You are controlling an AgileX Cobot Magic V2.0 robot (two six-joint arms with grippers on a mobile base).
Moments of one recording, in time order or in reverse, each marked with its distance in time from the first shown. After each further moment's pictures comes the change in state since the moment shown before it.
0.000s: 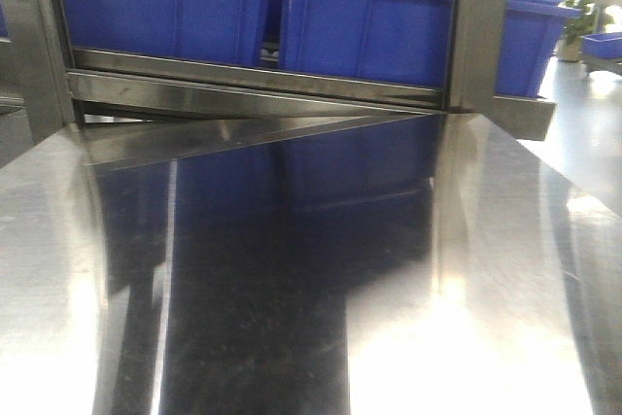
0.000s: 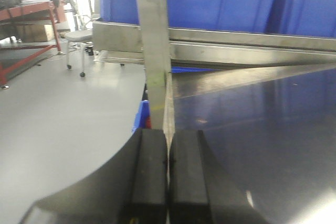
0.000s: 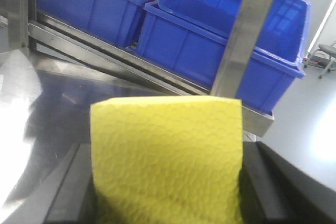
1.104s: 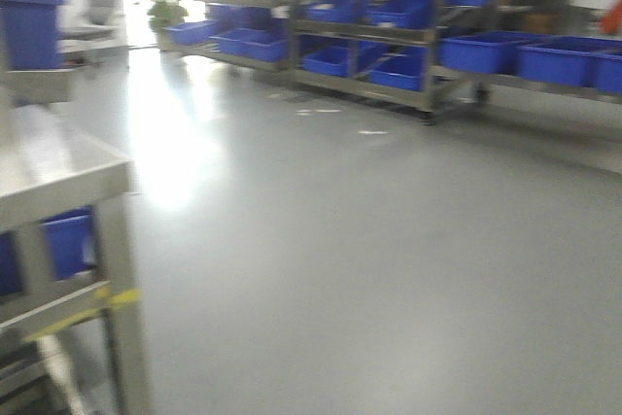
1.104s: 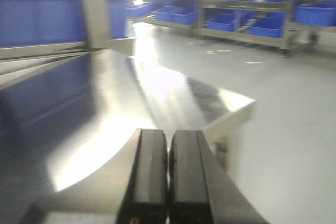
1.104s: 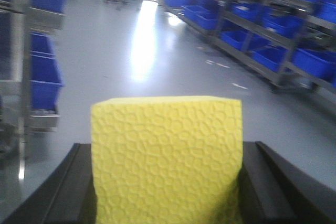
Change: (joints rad) left arm 0.001 0.000 0.000 0.000 0.000 0.000; right arm 0.000 -0.002 0.002 0.000 0.000 0.000
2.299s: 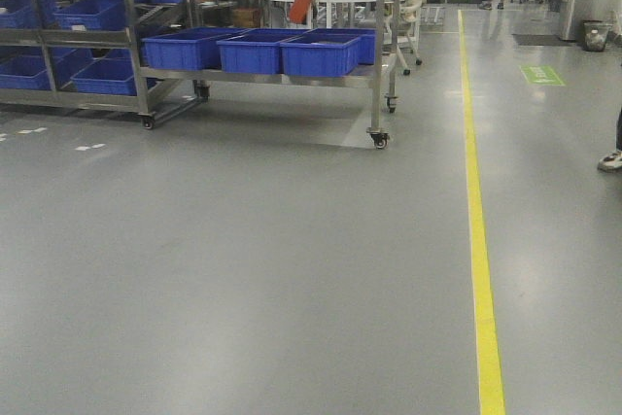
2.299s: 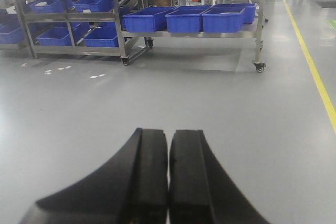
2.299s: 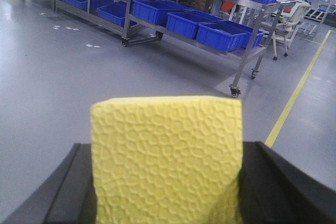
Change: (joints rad) left arm 0.000 0.000 0.000 0.000 0.000 0.000; right arm 0.000 -0.005 0.000 0.000 0.000 0.000
